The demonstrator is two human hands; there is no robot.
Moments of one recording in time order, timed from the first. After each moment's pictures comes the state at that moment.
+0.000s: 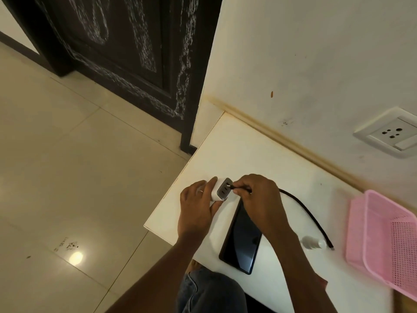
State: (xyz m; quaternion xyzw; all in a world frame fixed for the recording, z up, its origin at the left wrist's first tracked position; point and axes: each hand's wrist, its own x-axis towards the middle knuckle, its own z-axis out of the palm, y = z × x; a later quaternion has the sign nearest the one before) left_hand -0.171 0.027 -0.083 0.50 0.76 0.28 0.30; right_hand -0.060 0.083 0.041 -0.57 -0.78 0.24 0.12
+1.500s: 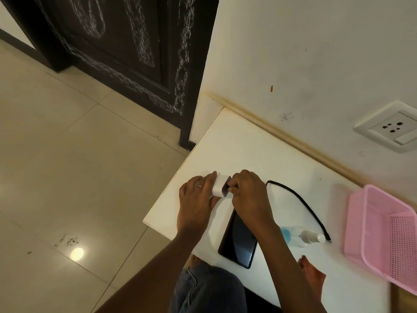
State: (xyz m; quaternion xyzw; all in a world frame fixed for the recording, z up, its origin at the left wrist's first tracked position) left_hand -0.169 0.025 -0.076 0.53 0.75 0.34 0.20; right_hand -0.074 0.081 0.023 -0.58 -0.80 0.18 0.03
